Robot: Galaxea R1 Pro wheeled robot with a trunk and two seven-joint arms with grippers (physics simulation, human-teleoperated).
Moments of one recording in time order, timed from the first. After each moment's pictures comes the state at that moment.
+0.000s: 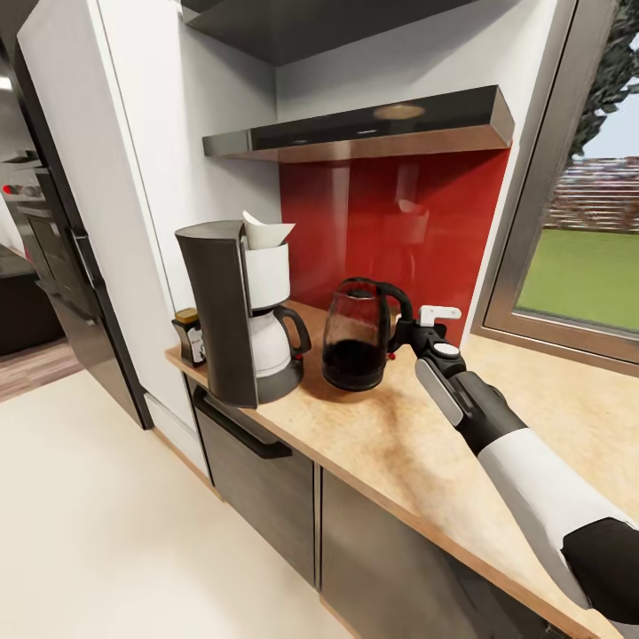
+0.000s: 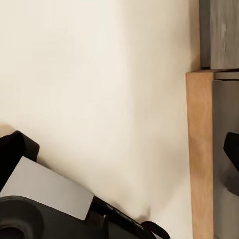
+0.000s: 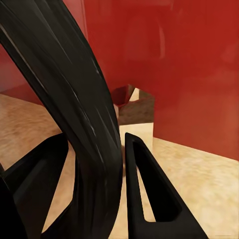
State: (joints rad) left arm -0.16 0.19 0.11 -0.04 0.77 0.01 -0.53; right arm -1.03 -0.11 0.42 -0.94 -0.48 0.28 -0.39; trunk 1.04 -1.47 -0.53
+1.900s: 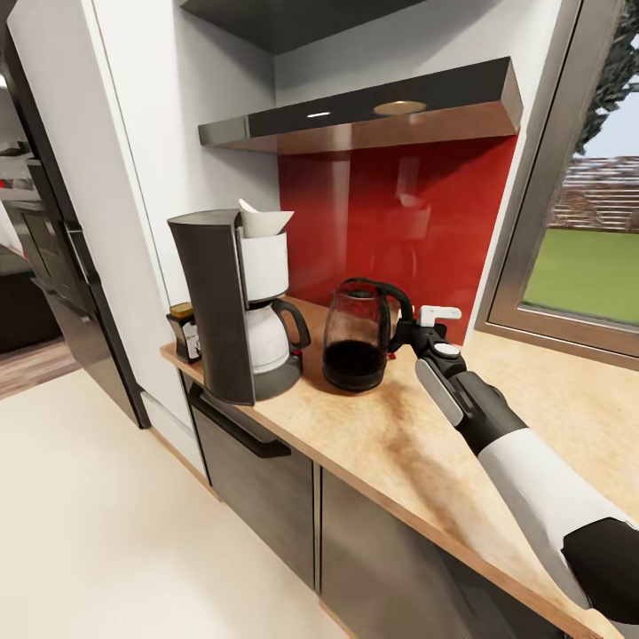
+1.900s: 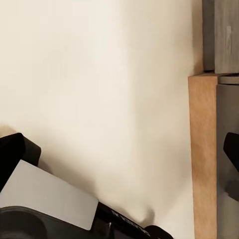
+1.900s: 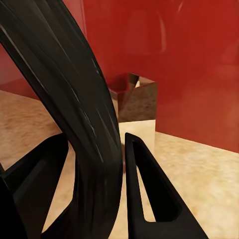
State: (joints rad) left arm -0.16 0.19 0.11 -0.04 0.77 0.01 -0.53; right arm -1.03 -0.11 0.42 -0.94 -0.48 0.28 -0.39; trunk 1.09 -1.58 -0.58
